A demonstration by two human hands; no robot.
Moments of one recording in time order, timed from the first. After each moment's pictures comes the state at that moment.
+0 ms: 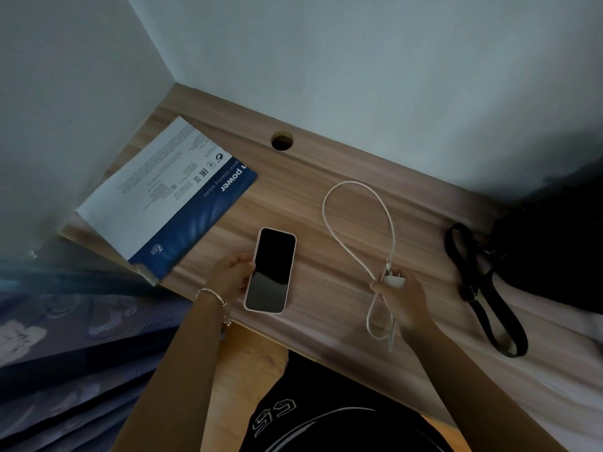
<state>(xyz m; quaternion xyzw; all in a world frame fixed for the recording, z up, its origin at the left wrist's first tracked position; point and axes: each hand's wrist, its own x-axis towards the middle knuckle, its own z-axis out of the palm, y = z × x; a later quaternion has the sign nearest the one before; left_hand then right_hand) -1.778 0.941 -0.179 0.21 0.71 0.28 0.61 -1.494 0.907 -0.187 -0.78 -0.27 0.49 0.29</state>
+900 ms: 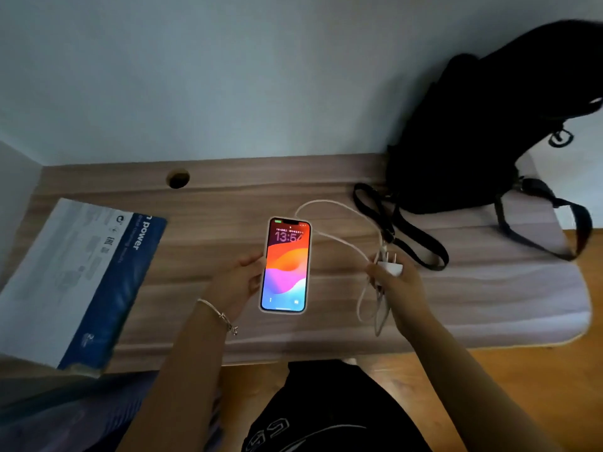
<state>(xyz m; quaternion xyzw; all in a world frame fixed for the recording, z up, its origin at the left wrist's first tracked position) -1.675 0.956 -0.148 0.34 0.55 0.20 0.74 -1.456 0.828 -0.143 -0.73 -0.18 0.43 0.50</state>
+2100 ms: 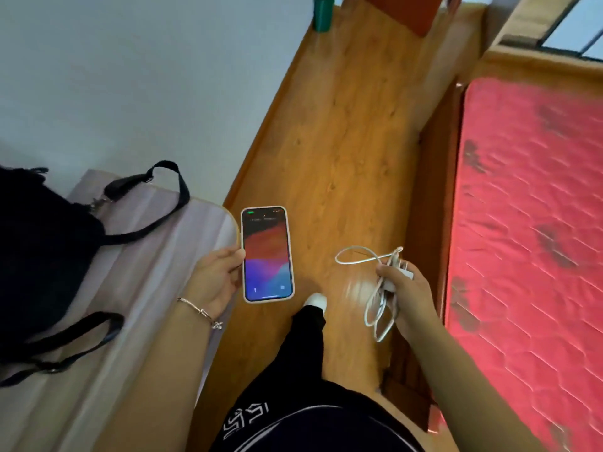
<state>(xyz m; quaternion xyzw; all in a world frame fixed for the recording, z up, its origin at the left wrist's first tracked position) -1.310 0.652 -0.114 0.62 0.26 -0.20 0.71 -1.369 0.377 -0.142 -0.56 0.36 0.03 0.75</state>
